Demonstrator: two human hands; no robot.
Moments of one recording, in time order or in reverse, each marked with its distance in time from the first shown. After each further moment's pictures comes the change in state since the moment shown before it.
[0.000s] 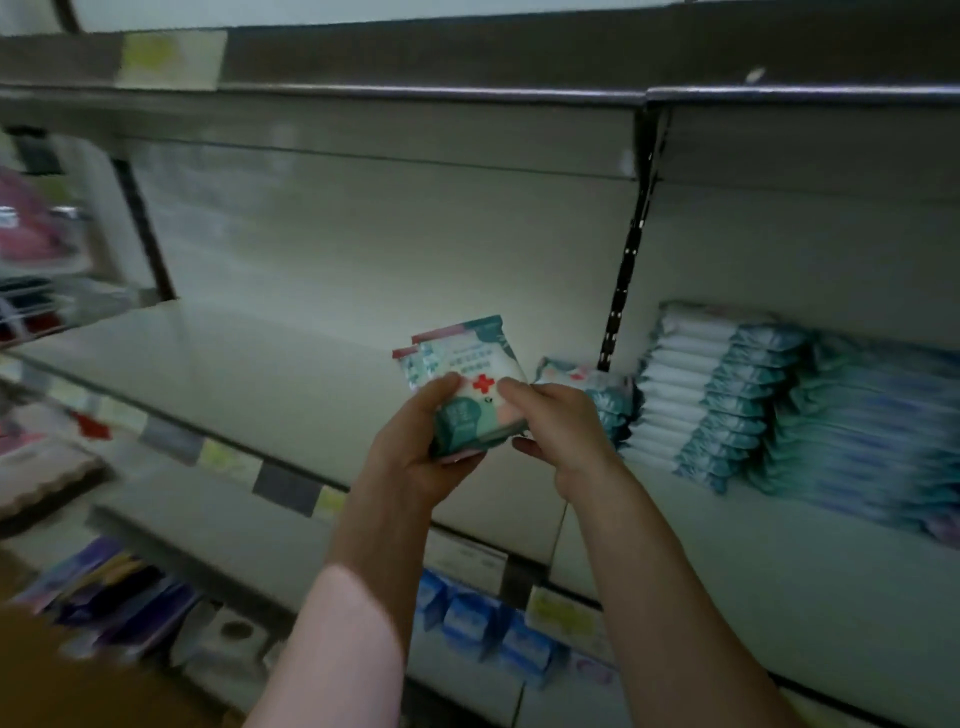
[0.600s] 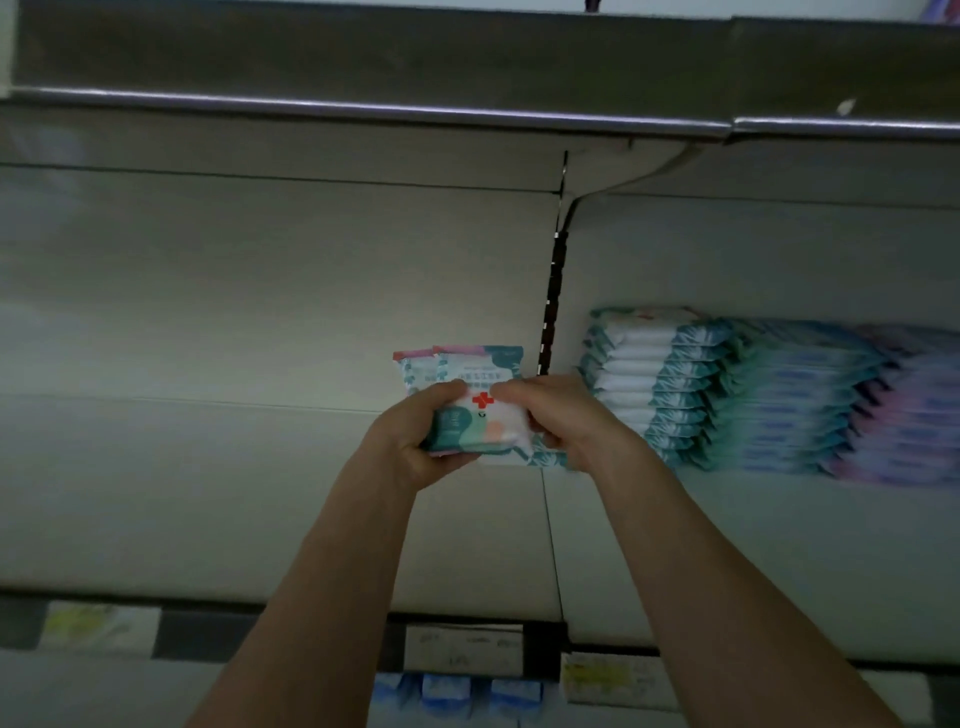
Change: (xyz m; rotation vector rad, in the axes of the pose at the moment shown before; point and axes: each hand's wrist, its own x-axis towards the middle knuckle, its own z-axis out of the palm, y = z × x) left_hand 0.091 0.035 0.024 0.339 -0.128 -0.253; right_hand 0.056 -0.023 -0.016 -0.204 0.227 0.107
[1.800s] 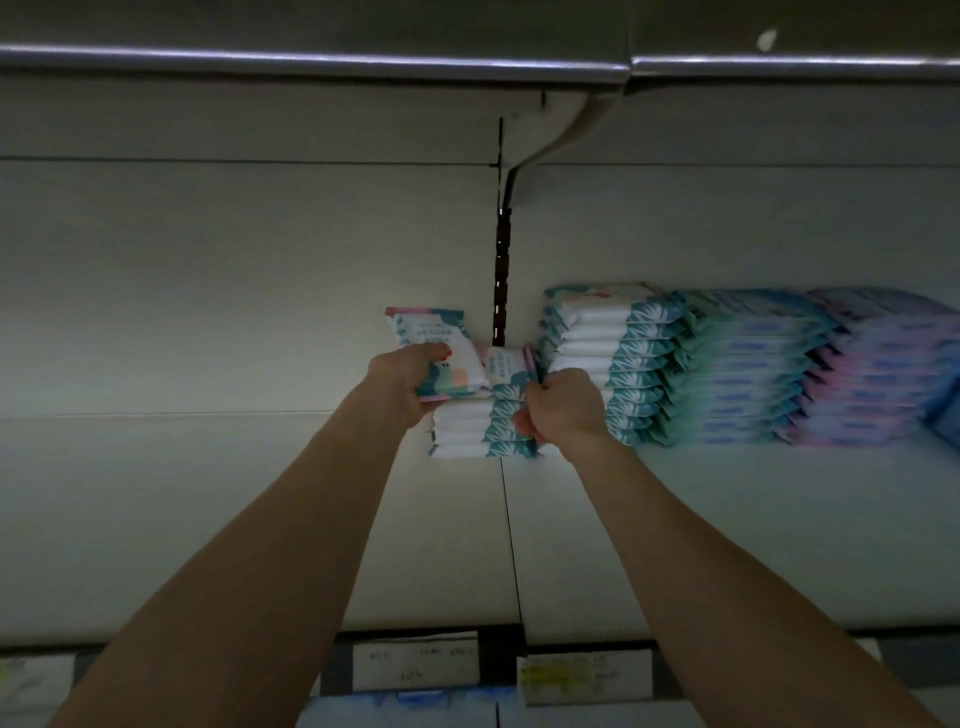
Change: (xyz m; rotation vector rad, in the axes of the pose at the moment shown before) left_hand 0.070 0.012 0.040 0.188 0.125 0.095; right_hand 0.048 0.052 -0.041 -0.237 0.388 -0.023
